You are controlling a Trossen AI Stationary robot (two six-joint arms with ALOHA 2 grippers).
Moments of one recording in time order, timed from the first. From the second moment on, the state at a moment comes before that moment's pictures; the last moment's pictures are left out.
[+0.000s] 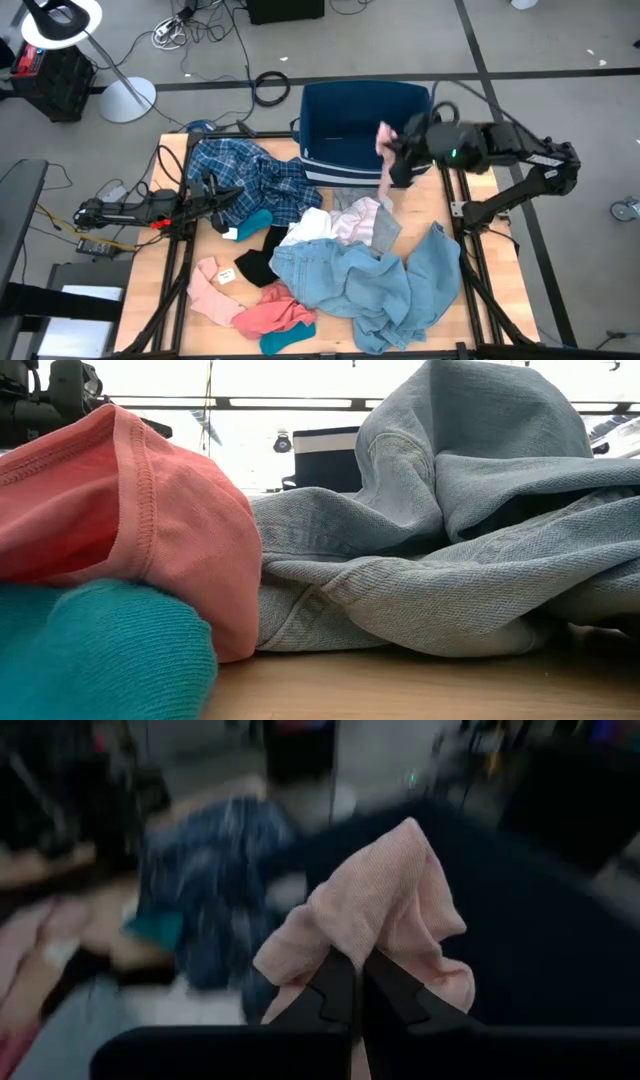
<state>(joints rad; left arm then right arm) -0.08 0.00 0.05 0.12 -0.42 -0.03 0.04 1.24 1.70 -1.02 0.59 0.32</state>
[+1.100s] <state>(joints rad) -0.08 0.00 0.05 0.12 -0.42 -0.03 -0.54 1.57 1.70 -1.12 0.30 0.24</state>
